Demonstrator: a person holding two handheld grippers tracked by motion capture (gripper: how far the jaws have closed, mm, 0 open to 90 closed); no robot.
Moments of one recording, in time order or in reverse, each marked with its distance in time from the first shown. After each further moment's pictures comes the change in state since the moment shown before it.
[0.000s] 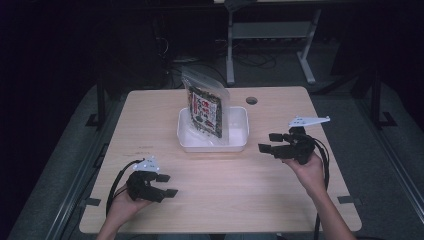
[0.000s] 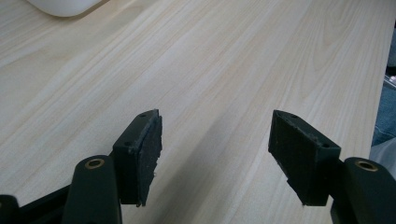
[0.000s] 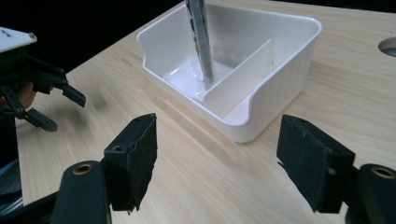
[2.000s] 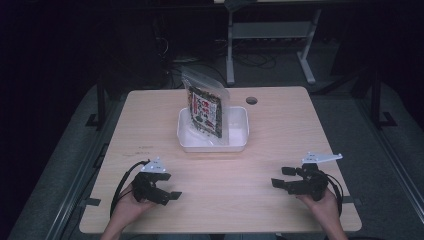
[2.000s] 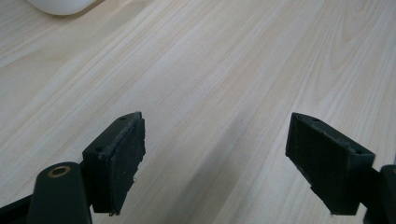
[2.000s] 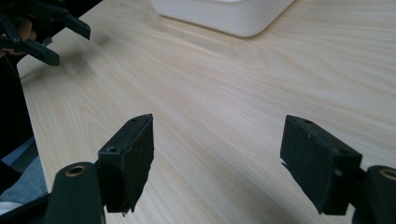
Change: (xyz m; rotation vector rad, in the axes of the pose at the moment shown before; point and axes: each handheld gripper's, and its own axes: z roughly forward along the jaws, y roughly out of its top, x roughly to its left) left arm -0.009 0.004 0.013 0.034 0.058 0.016; right arm 0.005 -0.096 -0.020 0.070 0.009 0.070
